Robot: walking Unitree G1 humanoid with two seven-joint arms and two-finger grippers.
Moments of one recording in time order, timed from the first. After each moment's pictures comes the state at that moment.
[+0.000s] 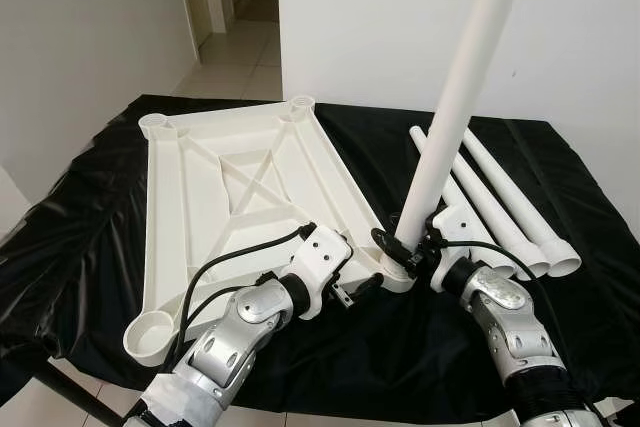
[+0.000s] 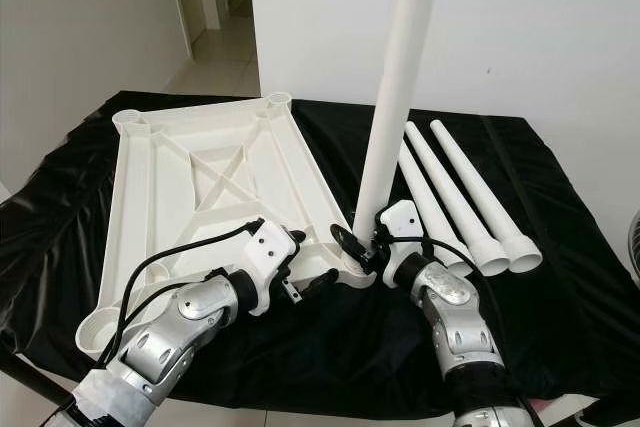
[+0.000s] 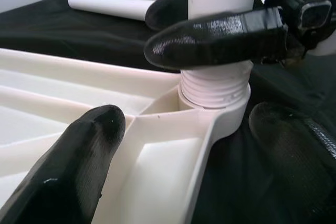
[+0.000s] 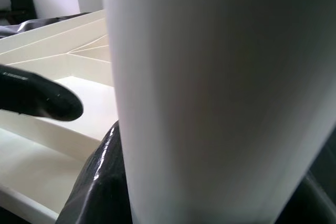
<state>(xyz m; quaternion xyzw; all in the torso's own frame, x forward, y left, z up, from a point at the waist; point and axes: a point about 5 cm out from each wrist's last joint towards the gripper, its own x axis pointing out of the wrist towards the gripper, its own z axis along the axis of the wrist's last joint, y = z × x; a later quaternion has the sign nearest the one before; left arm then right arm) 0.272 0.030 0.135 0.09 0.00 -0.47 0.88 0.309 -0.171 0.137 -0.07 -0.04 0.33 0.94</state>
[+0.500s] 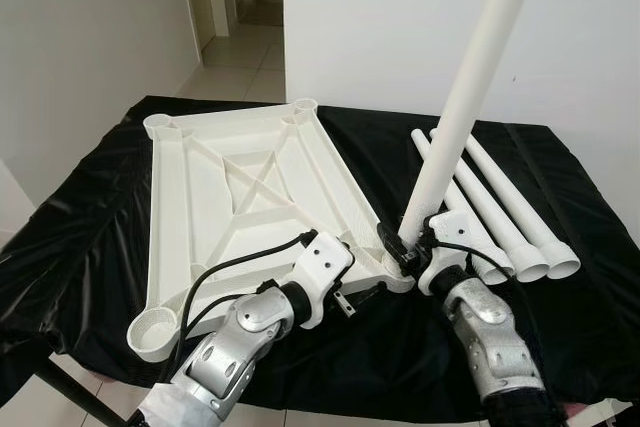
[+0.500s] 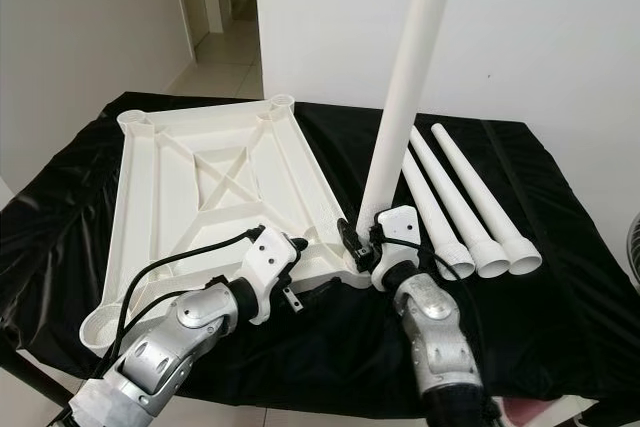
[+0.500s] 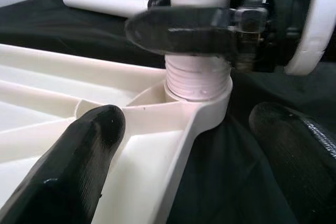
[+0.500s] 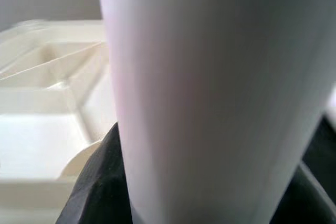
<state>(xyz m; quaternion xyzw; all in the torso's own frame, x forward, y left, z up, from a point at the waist) 0.265 0.030 0.133 0.08 0.01 -0.48 0.87 0.302 -0.145 0.128 0.01 -0.04 0.10 0.99</state>
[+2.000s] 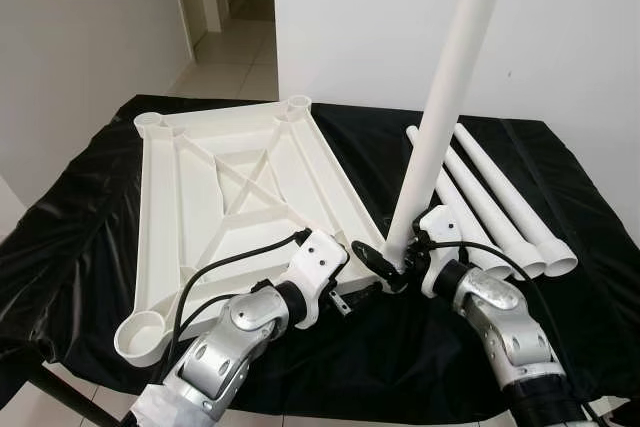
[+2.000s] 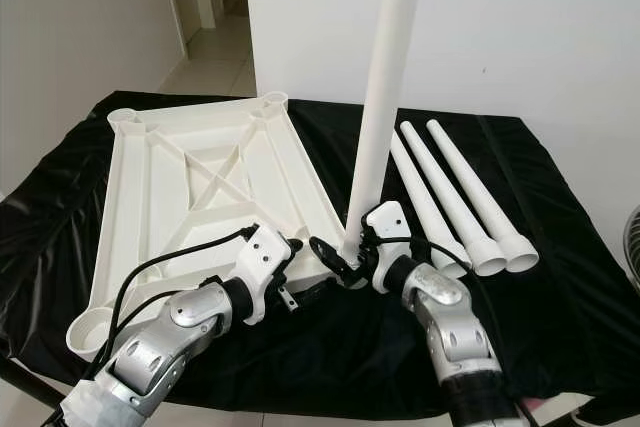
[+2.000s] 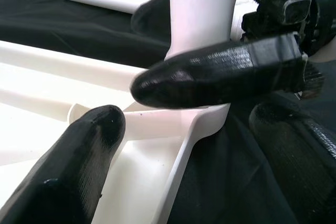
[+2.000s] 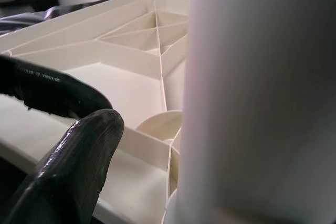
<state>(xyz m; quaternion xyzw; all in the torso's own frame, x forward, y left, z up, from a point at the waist) 0.265 0.035 0.139 0.07 0.02 -0.47 0.88 0.306 -0.154 0.141 -0.08 0.00 0.38 0.92</state>
